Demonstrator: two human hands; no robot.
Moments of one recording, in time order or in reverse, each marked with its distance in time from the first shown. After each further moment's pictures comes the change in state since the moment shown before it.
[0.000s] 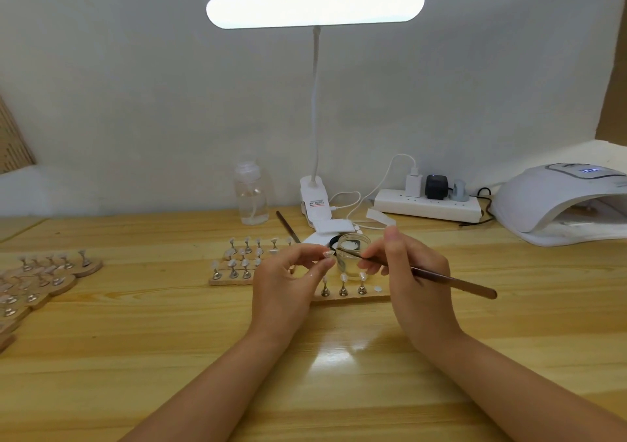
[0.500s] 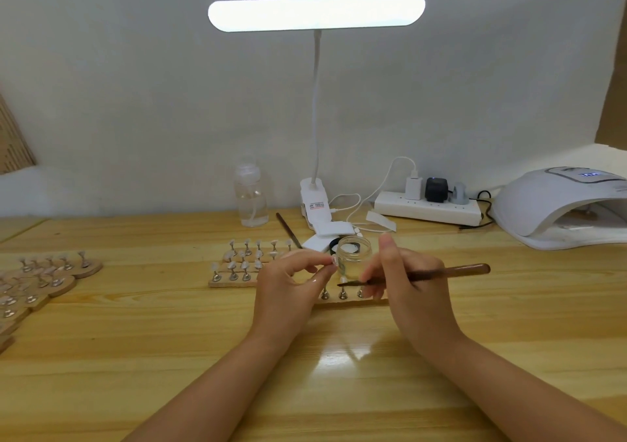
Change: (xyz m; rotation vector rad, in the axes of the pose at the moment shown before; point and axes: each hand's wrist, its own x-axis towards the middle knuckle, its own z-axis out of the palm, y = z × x) left_hand 0.000 -0.002 0.001 0.004 -0.027 0.094; right_hand 0.000 0.001 -0.002 -0.044 -0.075 0.040
